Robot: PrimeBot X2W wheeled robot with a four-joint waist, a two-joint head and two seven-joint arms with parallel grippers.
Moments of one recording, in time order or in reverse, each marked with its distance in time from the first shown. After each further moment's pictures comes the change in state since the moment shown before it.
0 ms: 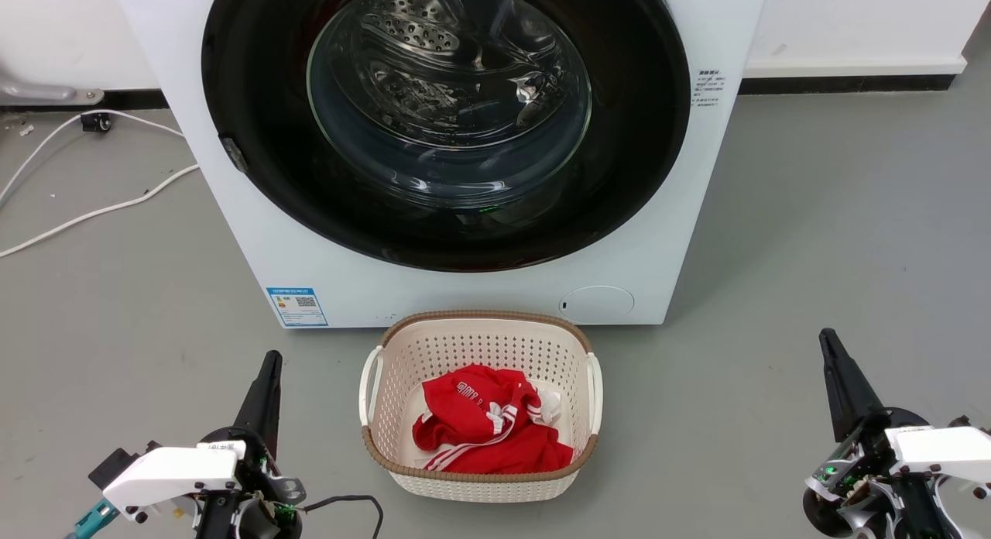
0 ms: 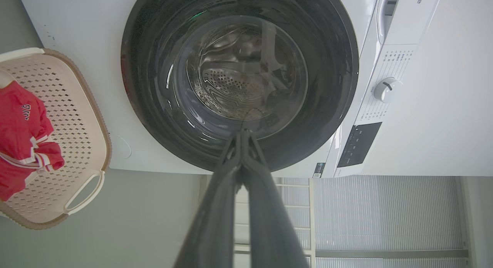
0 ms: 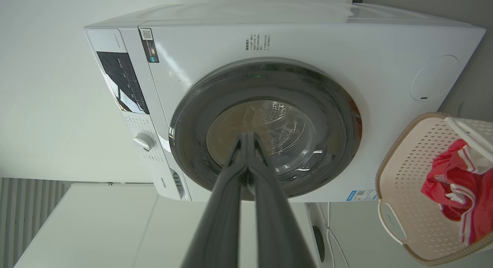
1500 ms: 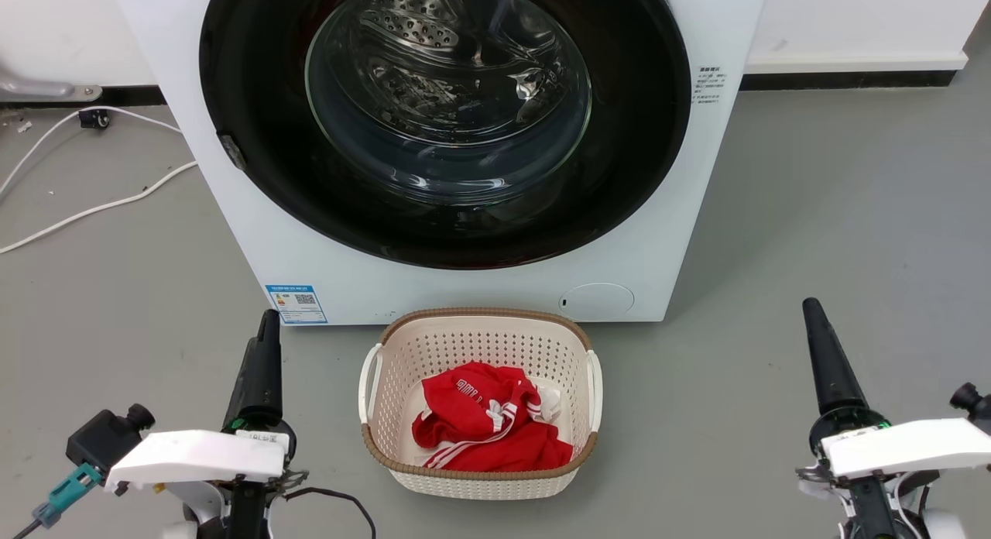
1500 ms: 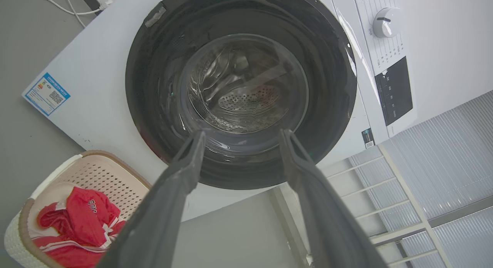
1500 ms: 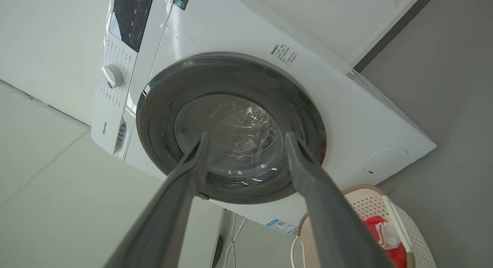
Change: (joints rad) left arm 0.022 -0.006 -0.037 -0.133 0.495 0.001 -0.135; right arm 0.041 0.017 0.059 -0.147 -0.537 0.000 -0.125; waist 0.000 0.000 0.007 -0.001
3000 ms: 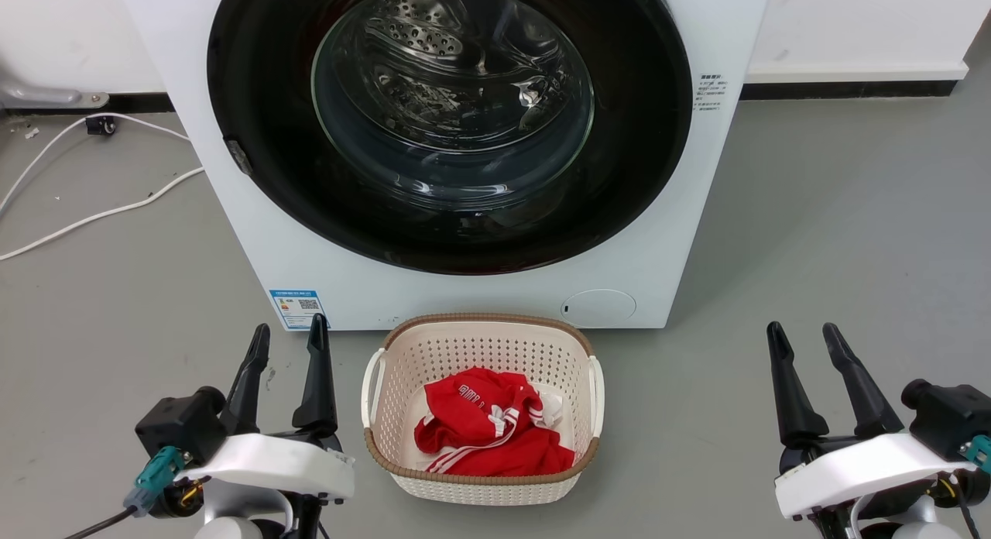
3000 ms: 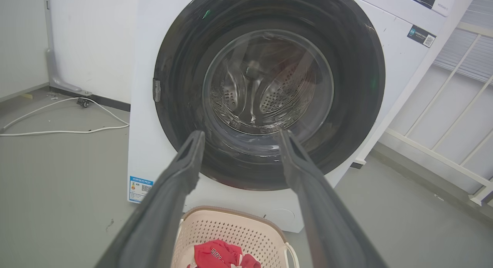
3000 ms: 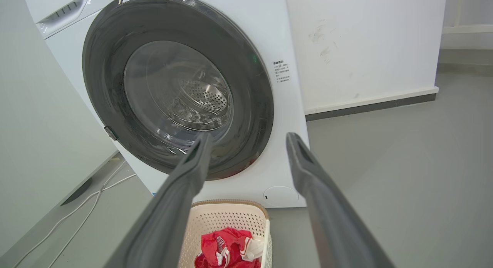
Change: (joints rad) left arm 0.021 0.020 -0.104 -0.042 0.707 0.082 -0.132; right arm 0.059 0.008 0.011 -0.093 -0.765 0.000 -0.023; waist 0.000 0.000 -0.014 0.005
